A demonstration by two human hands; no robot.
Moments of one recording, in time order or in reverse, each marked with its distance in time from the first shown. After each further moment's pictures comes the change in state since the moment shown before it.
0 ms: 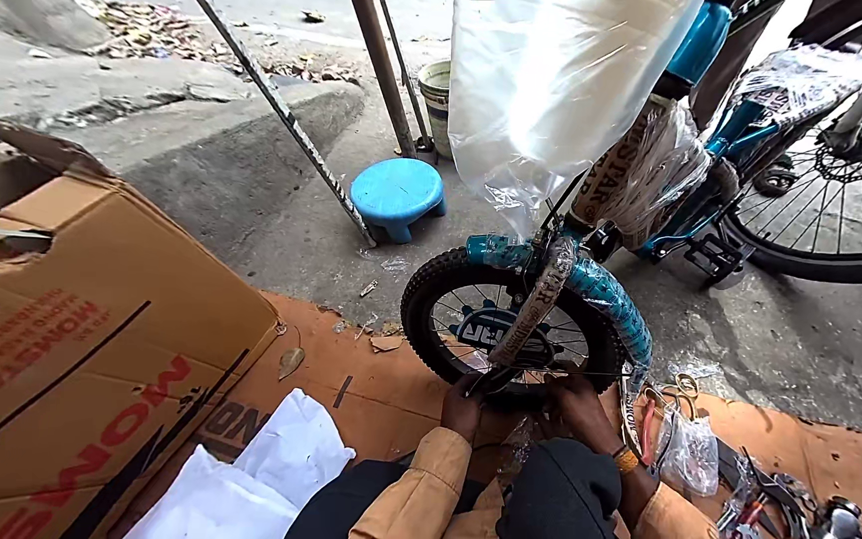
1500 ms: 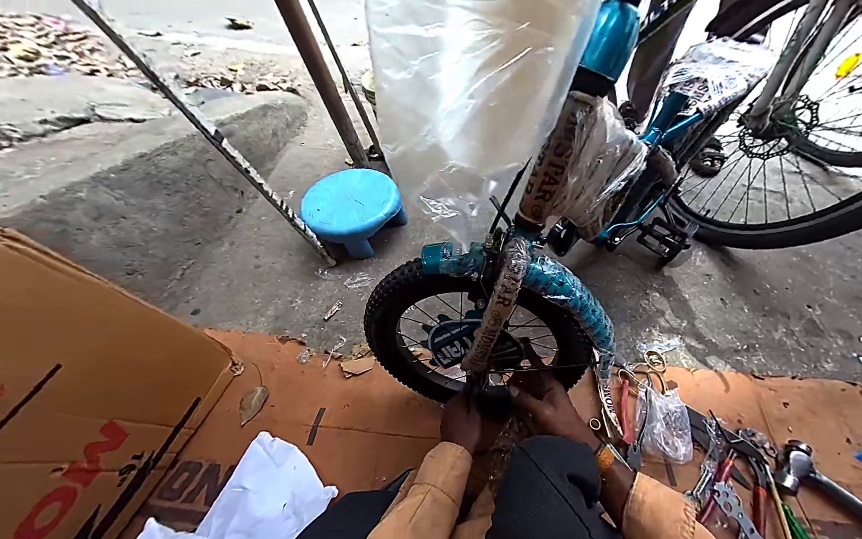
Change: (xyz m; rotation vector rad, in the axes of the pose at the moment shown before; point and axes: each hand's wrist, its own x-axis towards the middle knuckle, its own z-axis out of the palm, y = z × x) left_hand 0.010 -0.012 0.020 0.589 -0.209 0.033; right_hand -0.003 0.019 0.009 0.179 -0.141 -0.309
